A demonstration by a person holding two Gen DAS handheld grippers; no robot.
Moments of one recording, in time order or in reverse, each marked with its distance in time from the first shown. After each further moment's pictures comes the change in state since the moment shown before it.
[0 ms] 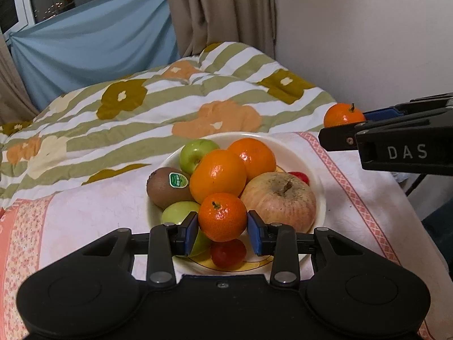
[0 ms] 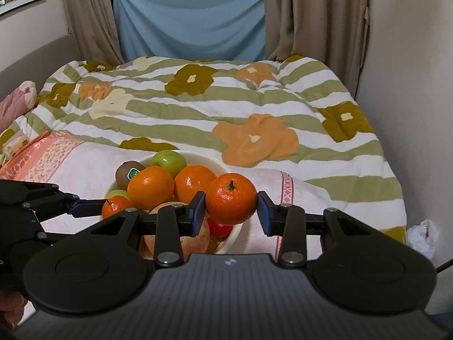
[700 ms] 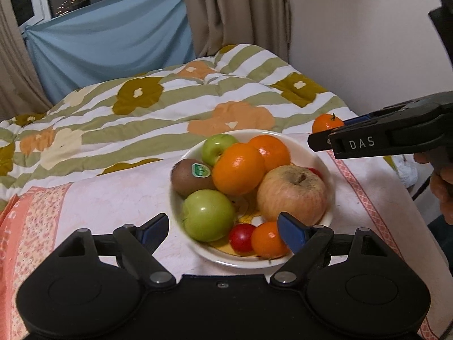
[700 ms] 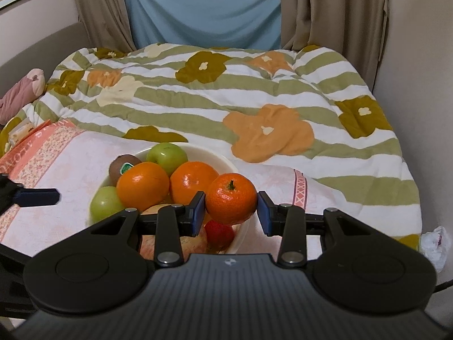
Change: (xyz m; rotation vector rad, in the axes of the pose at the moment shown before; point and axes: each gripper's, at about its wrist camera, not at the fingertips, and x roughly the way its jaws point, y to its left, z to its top) left arm -0.020 0.013 -0.010 -0.048 -0.007 0.044; right arm 0.045 -0.007 0.007 -0.035 0.052 0.060
